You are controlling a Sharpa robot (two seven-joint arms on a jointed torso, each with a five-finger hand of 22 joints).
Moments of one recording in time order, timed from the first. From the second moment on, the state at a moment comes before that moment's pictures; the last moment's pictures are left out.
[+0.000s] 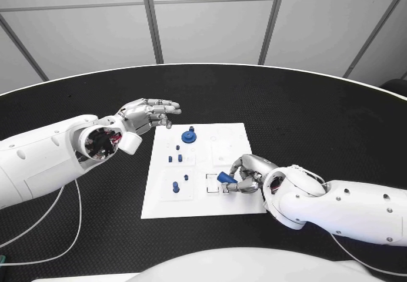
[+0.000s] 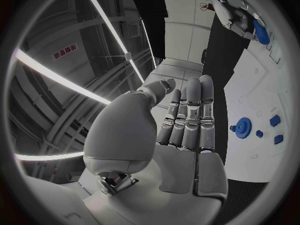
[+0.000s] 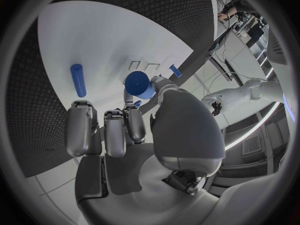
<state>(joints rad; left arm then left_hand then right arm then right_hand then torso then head) 1.20 -0.78 -0.04 1.30 0.04 0.16 0.10 1.36 -0.15 0.51 -0.02 0.29 0.88 0.21 0.30 0.36 0.96 0.14 0.35 0.12 1.06 0.06 1.08 0.32 0.17 0.94 0.14 0.98 0.52 0.97 -0.87 -0.09 1.81 -1.40 -0.47 -0.58 1.23 -0.17 0.24 0.29 0.44 0.94 0.10 0.41 0.59 1.45 0.00 1.37 1.31 1.47 -0.06 1.53 1.31 0.05 1.47 0.04 1.37 1.31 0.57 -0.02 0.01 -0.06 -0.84</state>
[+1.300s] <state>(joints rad) 1.20 -0.79 -0.04 1.31 0.04 0.15 0.10 1.36 -0.15 0.51 -0.02 0.29 0.88 0.21 0.30 0.36 0.96 0.14 0.35 0.12 1.06 0.06 1.08 0.32 0.17 0.94 0.14 0.98 0.52 0.97 -0.77 -0.09 1.70 -1.40 -0.41 -0.59 1.01 -0.14 0.19 0.29 0.35 1.01 0.04 0.47 0.62 1.46 -0.02 1.39 1.31 1.46 -0.08 1.53 1.31 0.05 1.46 0.02 1.39 1.31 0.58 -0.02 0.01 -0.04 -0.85</state>
